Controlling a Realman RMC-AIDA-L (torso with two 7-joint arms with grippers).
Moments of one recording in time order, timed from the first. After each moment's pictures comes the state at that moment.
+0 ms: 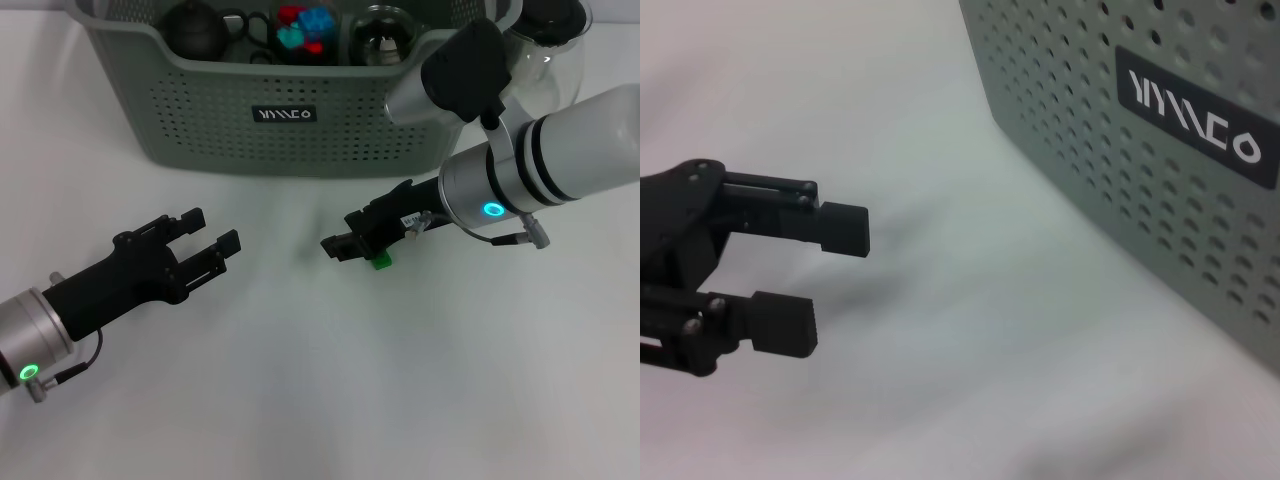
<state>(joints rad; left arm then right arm) -0.34 -2.17 0.20 0.35 2.10 1.48 -1.02 0.68 2.11 -1.70 -0.91 -2.14 -0.98 2.40</state>
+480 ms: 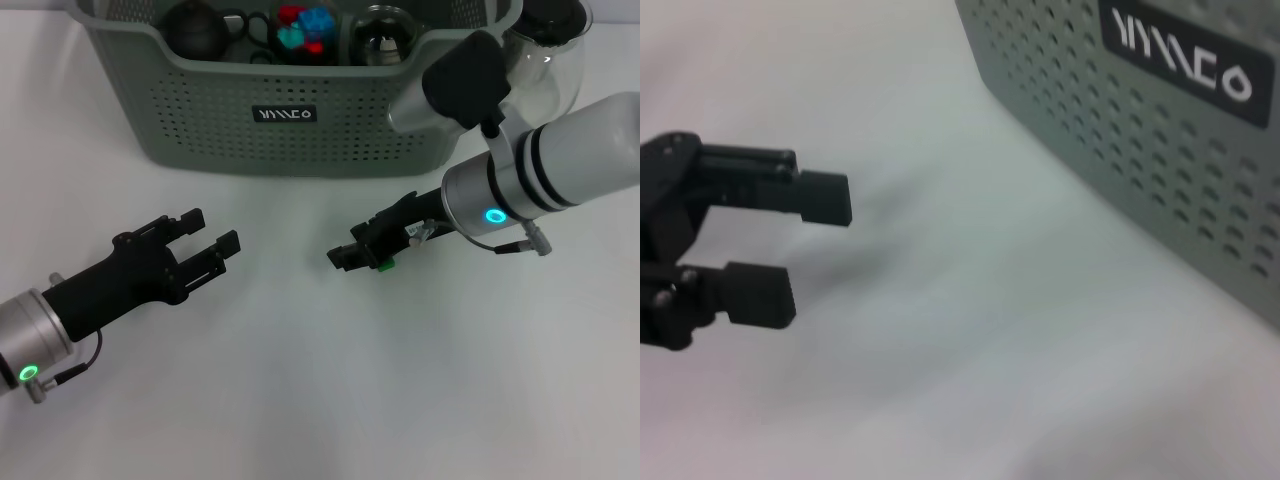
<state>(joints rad) -0.34 -2.17 0.20 0.35 2.10 1.48 -1.02 0.72 2.10 -1.69 -0.81 -2.10 -0.97 2.38</state>
